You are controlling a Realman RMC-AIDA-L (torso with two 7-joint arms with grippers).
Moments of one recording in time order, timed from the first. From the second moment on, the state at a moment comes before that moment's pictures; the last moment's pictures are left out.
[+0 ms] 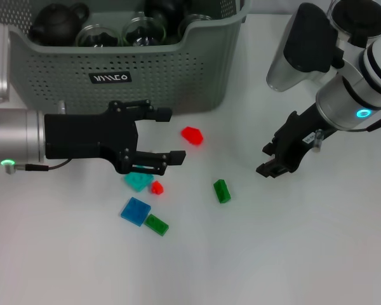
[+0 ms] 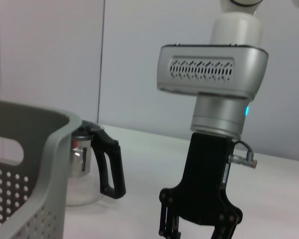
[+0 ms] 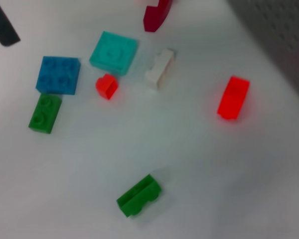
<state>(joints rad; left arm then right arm) -0.47 -2.11 0.70 0.73 2.02 1.67 -1.22 0.87 2.10 -1.41 -0.84 -2.49 -1.38 2.14</state>
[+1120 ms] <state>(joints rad) -0.40 -2.09 0.68 0.71 2.16 1.70 -1.34 1.17 2.11 -1.43 -0.96 -2.16 -1.17 2.06</state>
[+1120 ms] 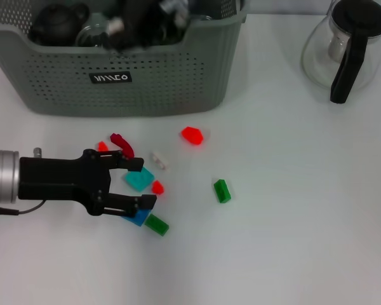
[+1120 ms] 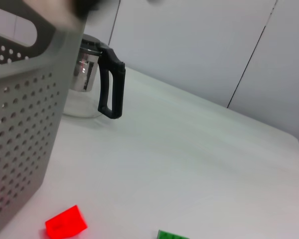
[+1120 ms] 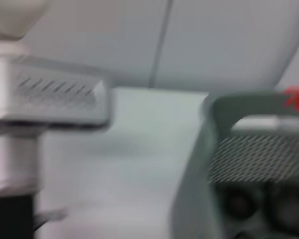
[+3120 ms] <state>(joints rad) -0.45 -2.06 0.62 0.69 2.15 1.74 -1.35 0.68 2.10 -1.37 -1.20 -2.20 -1.64 1.93</state>
